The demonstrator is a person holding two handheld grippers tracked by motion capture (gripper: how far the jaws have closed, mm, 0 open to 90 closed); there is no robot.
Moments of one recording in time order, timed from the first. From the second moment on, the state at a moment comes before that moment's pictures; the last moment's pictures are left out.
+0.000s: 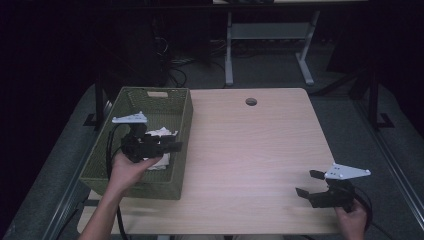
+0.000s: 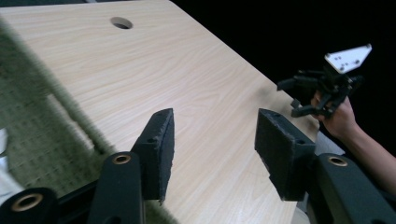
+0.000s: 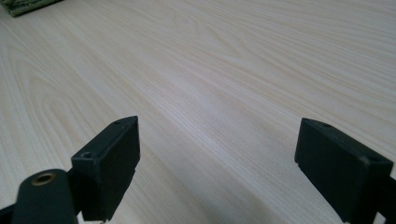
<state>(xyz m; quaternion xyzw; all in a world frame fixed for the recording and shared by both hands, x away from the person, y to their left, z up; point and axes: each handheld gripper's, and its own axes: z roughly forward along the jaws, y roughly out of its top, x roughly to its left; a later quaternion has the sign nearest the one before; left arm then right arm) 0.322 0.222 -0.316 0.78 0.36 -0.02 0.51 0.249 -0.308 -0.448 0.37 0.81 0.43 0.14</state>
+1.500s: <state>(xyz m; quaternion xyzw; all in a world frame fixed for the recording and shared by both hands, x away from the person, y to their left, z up) 0.306 0.073 -0.364 0.84 0.28 -0.01 0.46 0.254 -0.317 -0.451 0.38 0.81 0.41 0.14</state>
